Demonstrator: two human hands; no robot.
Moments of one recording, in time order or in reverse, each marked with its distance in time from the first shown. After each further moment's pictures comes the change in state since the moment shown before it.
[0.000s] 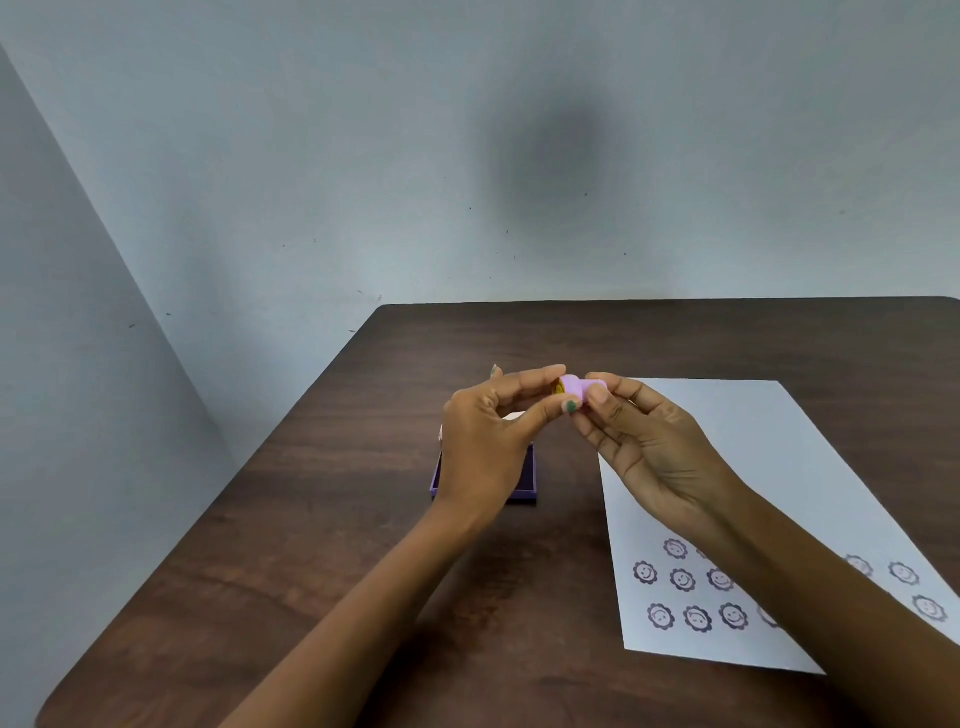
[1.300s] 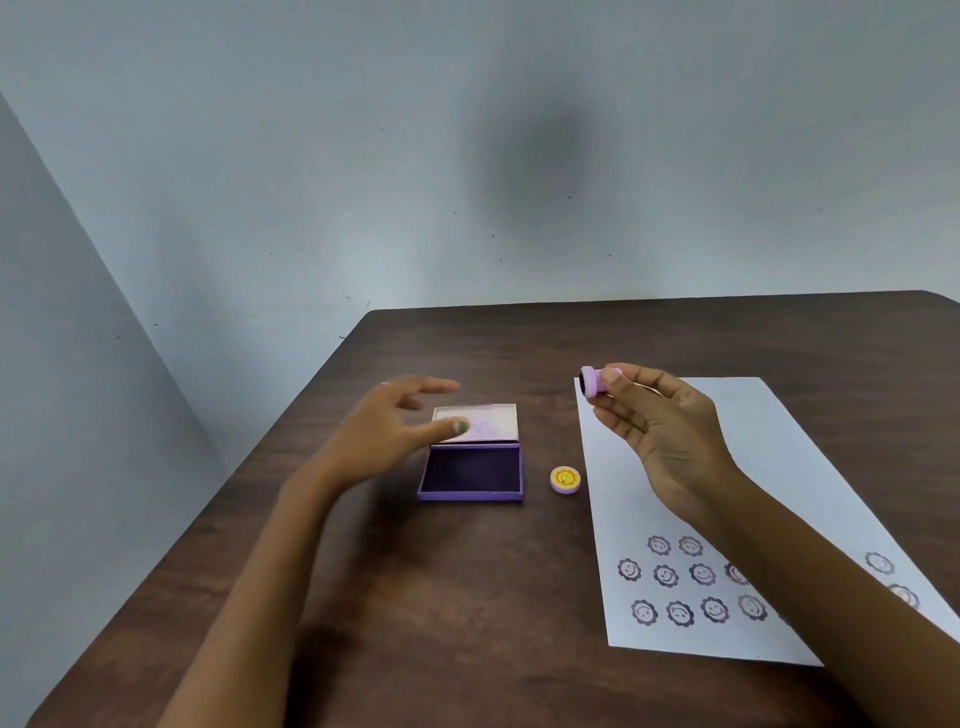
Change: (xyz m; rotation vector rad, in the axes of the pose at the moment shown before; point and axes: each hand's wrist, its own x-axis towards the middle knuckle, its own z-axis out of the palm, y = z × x) left_hand 0.034 -0.032 -0.086 0.488 -0.367 -0.199; right_hand 0.004 -0.012 -0.008 -0.304 0.315 -0.133
